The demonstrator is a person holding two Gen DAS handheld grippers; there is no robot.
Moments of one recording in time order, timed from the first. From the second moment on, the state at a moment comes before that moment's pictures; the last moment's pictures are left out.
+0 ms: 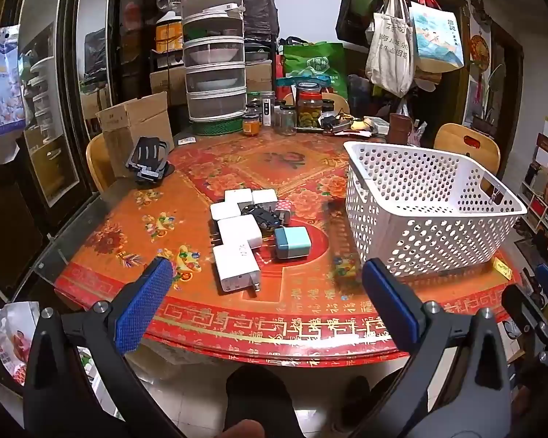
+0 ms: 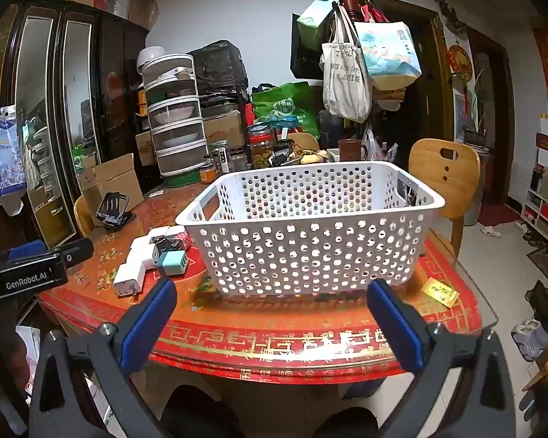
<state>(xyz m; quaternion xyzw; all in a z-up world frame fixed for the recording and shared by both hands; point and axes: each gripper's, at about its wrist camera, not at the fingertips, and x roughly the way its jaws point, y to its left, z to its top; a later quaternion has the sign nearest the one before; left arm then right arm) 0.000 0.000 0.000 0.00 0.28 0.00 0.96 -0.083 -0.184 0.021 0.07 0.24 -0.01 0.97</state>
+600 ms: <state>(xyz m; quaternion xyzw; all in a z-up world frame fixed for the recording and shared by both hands) -0.002 -0.006 -0.003 0.00 0.28 0.00 0.96 -0.083 -0.182 0.021 0.06 0.24 -0.01 0.97</state>
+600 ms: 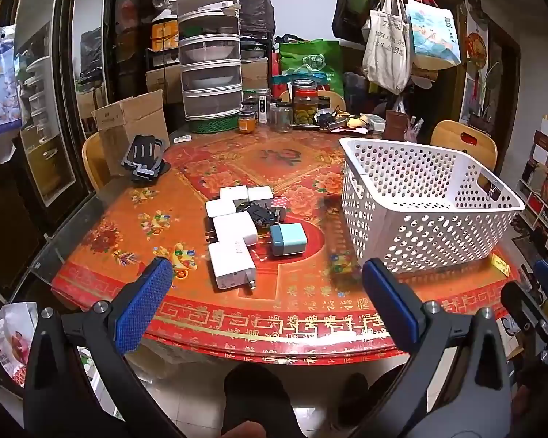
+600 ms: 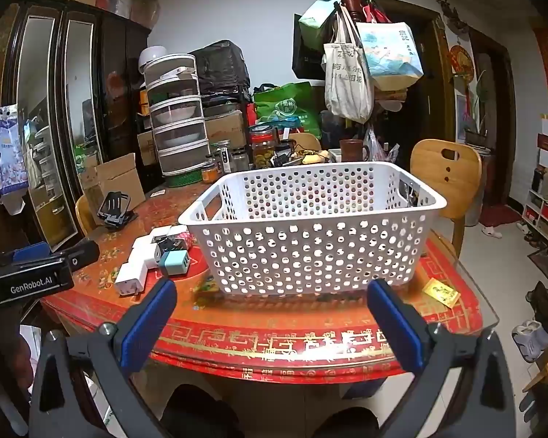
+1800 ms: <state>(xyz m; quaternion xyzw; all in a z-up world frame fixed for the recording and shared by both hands) 0.004 -0.004 -0.012 0.00 0.29 -0.01 0.96 -0.082 -0.182 0.020 0.06 0.25 0.00 0.97</state>
